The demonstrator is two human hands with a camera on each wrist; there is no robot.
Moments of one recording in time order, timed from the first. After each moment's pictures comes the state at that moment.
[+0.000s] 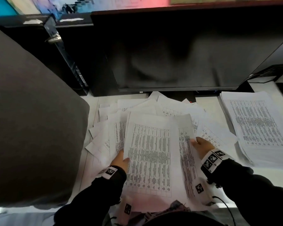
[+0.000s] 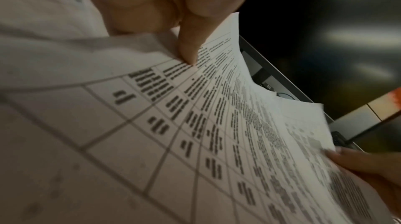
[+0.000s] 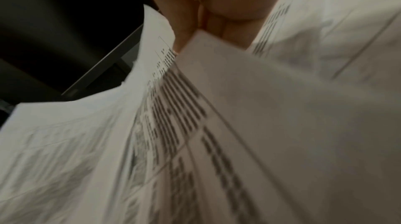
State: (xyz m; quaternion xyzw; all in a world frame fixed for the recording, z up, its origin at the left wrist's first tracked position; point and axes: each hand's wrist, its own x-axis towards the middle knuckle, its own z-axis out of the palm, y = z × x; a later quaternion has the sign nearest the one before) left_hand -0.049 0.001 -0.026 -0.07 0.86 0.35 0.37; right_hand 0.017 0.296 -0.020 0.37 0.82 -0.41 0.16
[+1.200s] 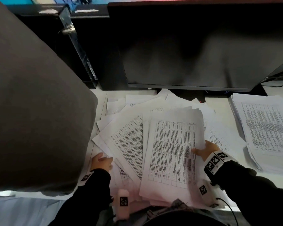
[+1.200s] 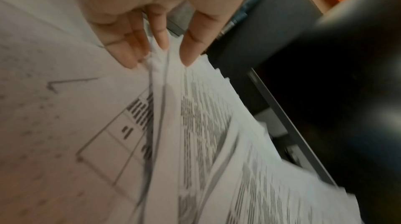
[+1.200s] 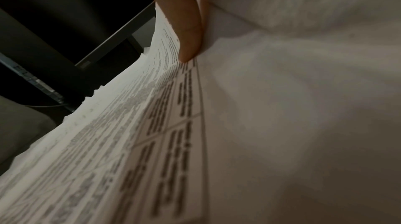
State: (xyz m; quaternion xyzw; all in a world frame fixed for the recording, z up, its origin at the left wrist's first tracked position) left_hand -0.050 -0.068 -0.057 -0.37 0.67 0.61 0.18; right_hand 0.016 0.282 -0.016 0.42 0.80 -0.38 0.18
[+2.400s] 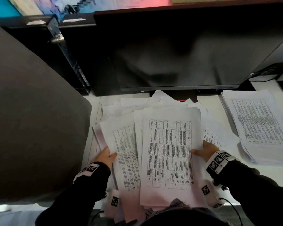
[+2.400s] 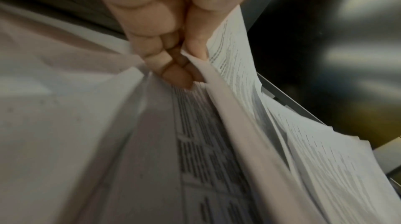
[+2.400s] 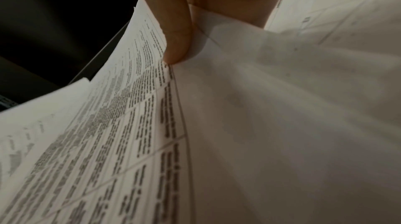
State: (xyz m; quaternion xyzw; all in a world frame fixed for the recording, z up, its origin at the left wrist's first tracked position) left_hand -0.073 -0.048 -0.027 -0.10 0.87 0.38 0.30; right_hand 0.026 0.296 -0.012 0.37 0.82 -0.37 0.24
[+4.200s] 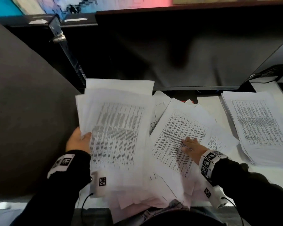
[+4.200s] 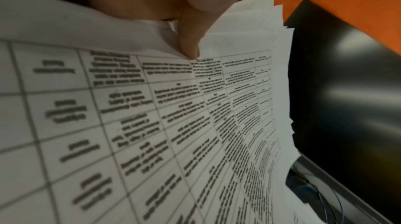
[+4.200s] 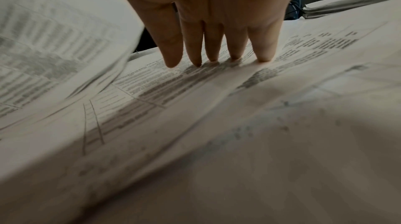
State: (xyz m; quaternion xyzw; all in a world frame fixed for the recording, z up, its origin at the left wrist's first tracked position) left_hand -0.095 -0.070 0.051 -0.15 0.86 0.48 0.05; right_hand 0.021 0.277 -0.020 0.20 0.89 -0.26 0.32
